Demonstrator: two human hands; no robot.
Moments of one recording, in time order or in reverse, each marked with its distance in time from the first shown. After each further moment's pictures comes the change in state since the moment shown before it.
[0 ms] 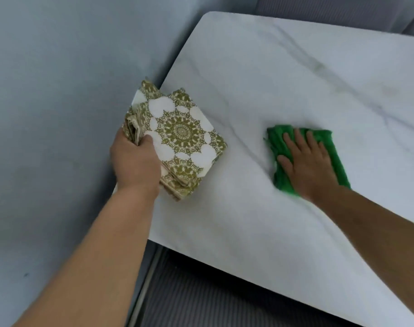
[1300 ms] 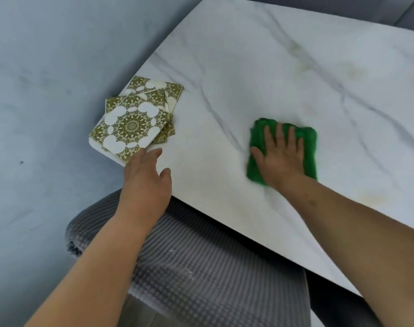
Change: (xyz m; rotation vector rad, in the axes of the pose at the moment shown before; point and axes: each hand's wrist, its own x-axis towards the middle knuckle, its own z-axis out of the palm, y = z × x) left_hand -0.237 -0.016 -0.011 0.646 -0.254 0.105; right_hand -0.088 0.065 0.007 0.014 -0.068 -0.042
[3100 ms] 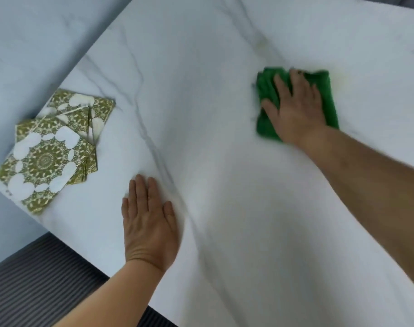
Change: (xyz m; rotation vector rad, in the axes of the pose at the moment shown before) left_hand 0.040 0.067 0.170 0.385 0.032 0.028; right_hand 0.191 0.135 -0.045 0.077 0.129 -0.095
